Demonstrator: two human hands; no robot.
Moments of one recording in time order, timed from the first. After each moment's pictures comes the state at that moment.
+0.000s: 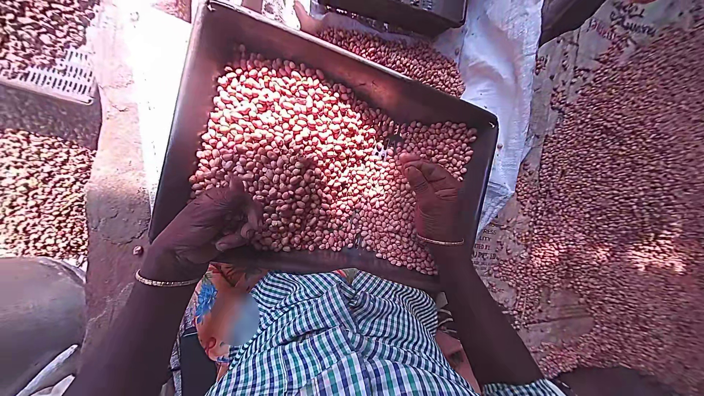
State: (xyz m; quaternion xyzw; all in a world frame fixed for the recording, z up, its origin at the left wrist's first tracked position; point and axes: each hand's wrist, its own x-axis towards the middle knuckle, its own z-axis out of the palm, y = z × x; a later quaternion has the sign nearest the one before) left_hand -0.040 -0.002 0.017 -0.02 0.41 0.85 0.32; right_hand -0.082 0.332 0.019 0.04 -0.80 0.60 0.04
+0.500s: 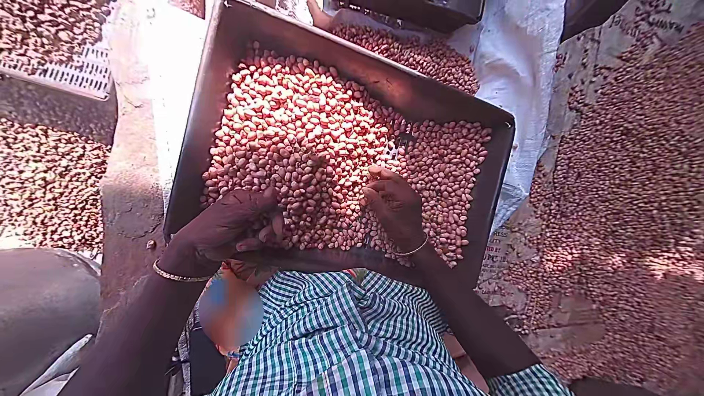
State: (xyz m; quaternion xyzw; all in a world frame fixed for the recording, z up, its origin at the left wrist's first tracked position) left_hand -0.042 0.003 0.024 -0.04 0.41 0.83 0.38; right_hand -0.070 0.298 -0.004 0.12 -0.88 0.45 0.01
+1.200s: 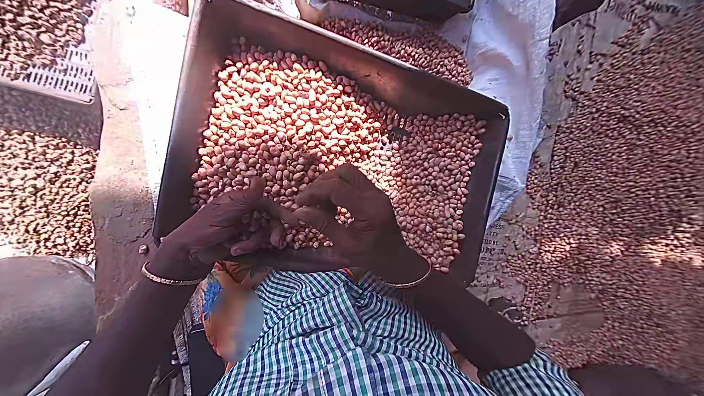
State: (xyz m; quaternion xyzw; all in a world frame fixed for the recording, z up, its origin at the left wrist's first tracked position) left_hand -0.043 0.005 0.024 -0.06 0.40 0.82 0.39; right_hand -0.065 0.234 0.062 0.27 -0.77 0.58 0.02
